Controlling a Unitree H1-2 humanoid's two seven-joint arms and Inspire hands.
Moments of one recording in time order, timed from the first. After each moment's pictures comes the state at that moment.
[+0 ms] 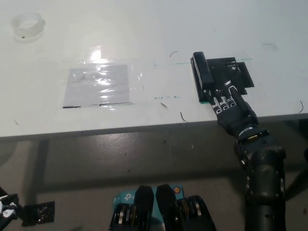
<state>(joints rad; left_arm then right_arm) 0.08 0.35 0.30 0.17 -0.15 0.04 -0.12 -0.66 0.19 -0.46 0.35 0.92 0.39 -0.44</state>
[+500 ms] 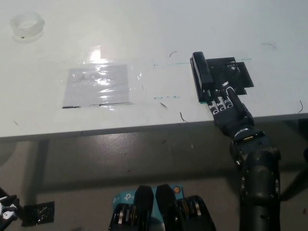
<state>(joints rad) 0.09 0.35 0.30 0.17 -0.15 0.04 -0.12 -0.67 0.22 -0.47 0.35 0.92 0.39 -0.45</state>
